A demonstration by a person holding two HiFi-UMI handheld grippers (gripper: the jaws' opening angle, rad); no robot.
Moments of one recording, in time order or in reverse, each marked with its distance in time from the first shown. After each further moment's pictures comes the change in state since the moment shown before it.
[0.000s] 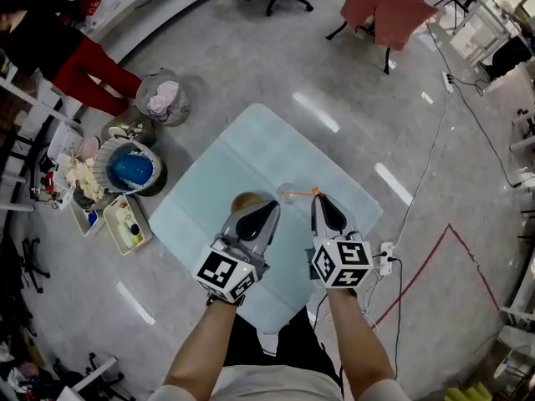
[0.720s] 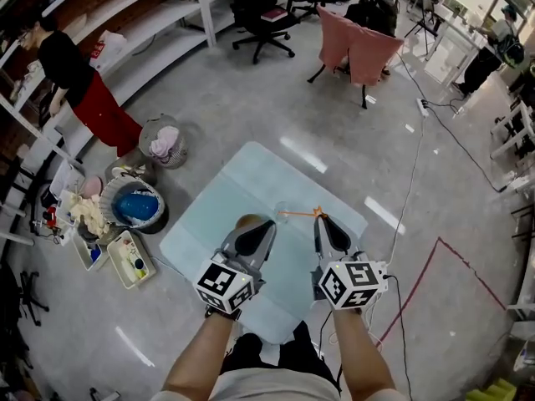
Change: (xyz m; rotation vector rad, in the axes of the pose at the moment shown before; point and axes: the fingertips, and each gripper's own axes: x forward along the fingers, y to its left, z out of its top) left arm -0.043 -0.044 0.053 0.030 0.014 -0.075; right arm -0.100 0.044 0.078 0.003 -0.165 0.017
